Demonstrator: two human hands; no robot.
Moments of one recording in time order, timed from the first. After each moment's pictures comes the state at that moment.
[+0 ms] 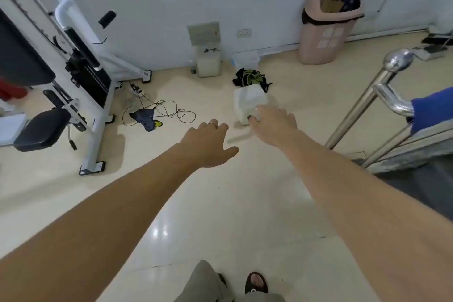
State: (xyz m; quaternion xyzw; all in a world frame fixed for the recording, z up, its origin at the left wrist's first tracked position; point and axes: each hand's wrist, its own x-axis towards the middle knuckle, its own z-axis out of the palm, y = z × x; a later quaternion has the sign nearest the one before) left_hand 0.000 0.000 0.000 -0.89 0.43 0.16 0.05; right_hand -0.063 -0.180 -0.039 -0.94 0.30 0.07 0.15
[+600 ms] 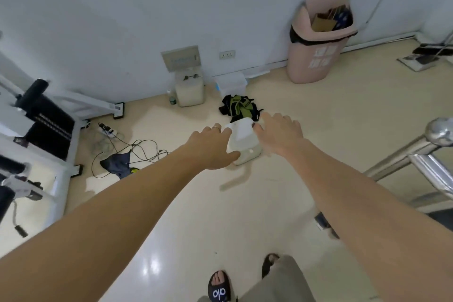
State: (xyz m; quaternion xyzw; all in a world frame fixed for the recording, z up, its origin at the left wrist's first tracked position) left_hand 0.326 -0.263 -0.022 -0.85 0.48 0.20 0.10; right_hand 0.225 -0.422 -0.055 -0.92 0.36 0.09 0.14
